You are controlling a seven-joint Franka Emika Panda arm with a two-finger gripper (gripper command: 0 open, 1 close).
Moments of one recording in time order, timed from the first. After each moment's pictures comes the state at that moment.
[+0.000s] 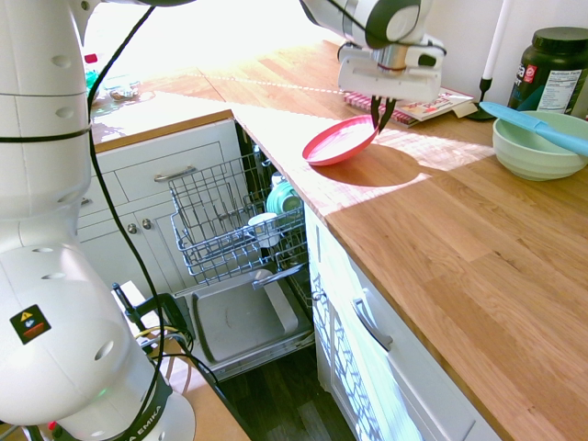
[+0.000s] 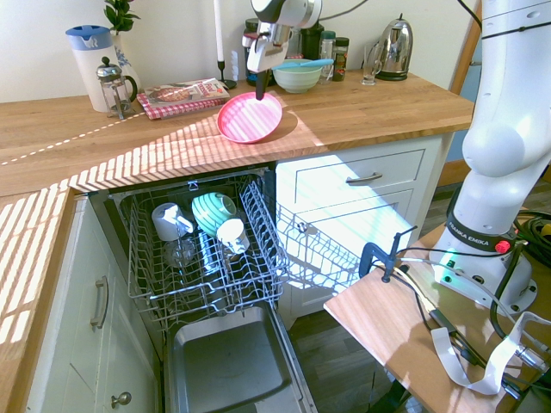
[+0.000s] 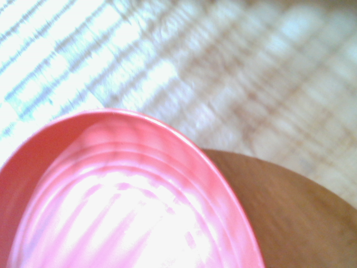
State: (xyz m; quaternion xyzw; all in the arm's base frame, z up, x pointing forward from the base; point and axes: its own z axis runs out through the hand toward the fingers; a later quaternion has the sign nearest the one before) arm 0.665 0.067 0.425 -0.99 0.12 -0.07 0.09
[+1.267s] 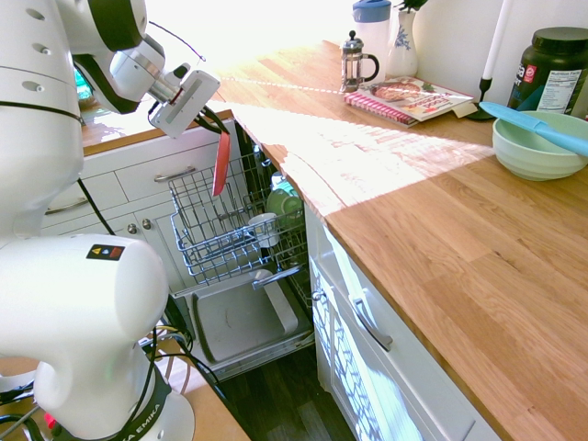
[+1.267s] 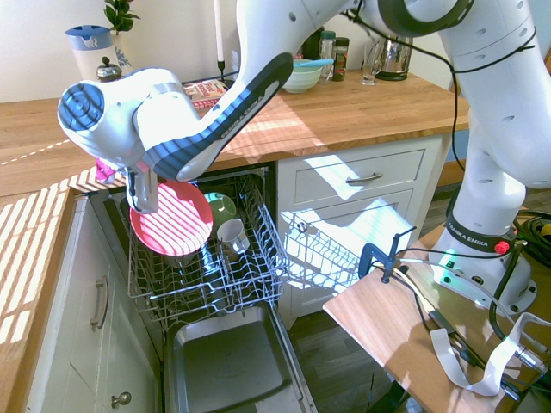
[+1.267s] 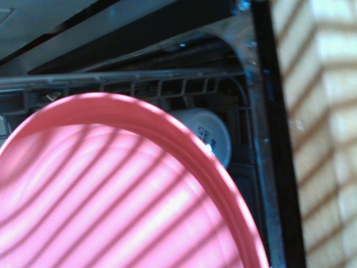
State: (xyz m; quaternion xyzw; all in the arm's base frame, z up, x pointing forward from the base) arm 0.431 0.557 0.283 -0.92 -0.13 -0.27 -0.24
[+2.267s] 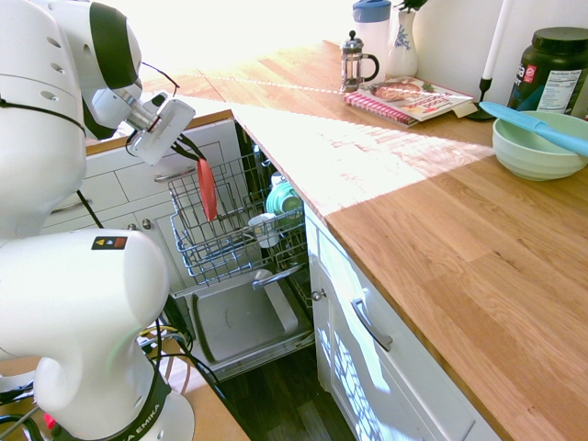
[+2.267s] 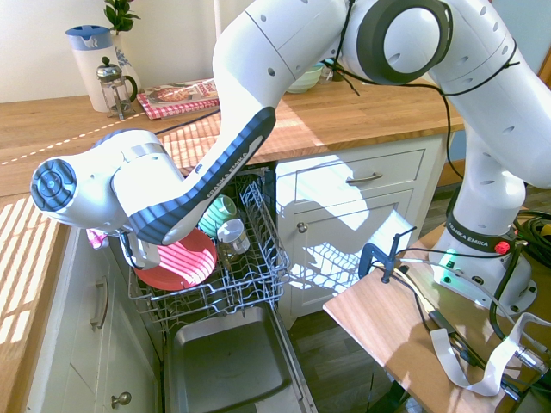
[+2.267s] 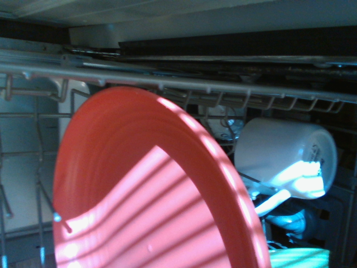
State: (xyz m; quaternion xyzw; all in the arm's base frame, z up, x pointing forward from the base) arm 0.376 0.604 0.231 -0.92 -0.21 -0.21 -0.27
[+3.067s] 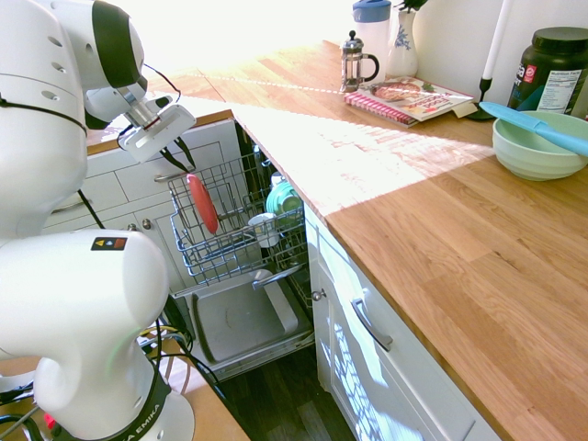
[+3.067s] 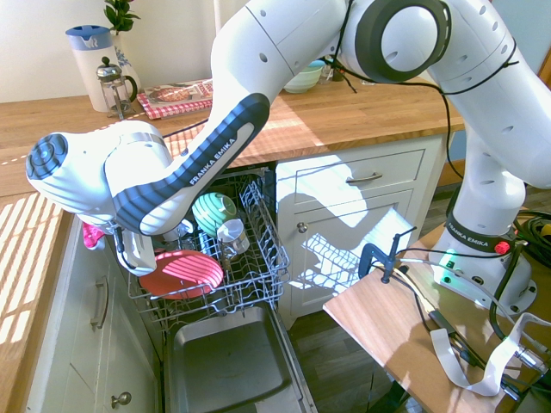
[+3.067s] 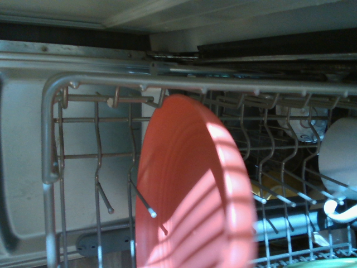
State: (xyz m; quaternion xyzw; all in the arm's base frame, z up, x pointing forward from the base) arm 0.378 0.604 0.235 -0.95 -0.21 -0.12 -0.20
